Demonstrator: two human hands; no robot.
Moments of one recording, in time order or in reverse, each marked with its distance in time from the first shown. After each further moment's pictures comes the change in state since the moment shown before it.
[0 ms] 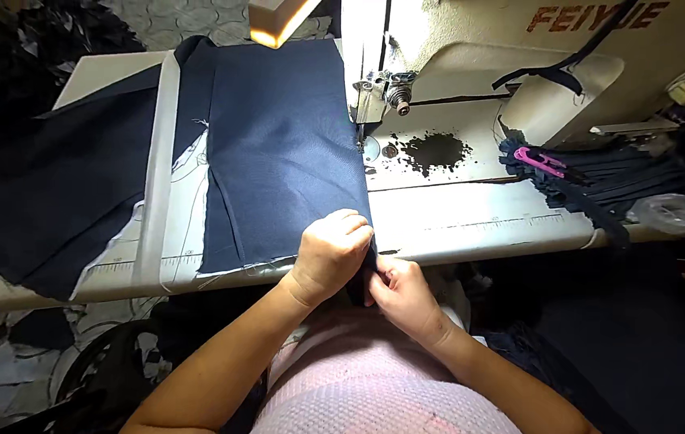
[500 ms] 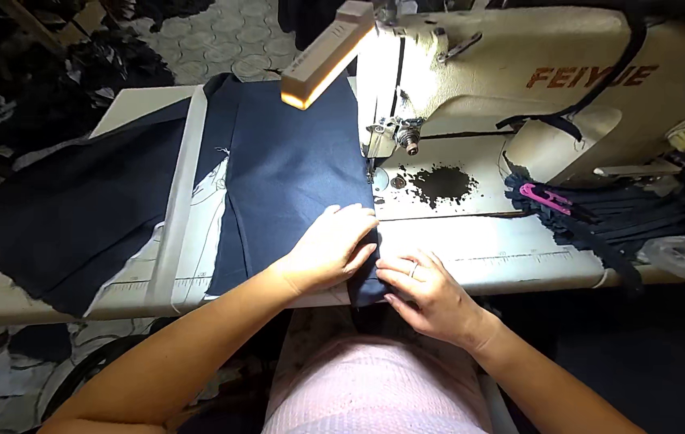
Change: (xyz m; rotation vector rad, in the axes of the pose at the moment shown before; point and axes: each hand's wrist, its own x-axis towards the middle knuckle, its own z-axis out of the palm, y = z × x) left_hand 0.027 -0.047 -0.015 -0.073 -0.387 -0.001; right_hand 0.036 0.035 -0.057 -0.659 -0.051 -0.730
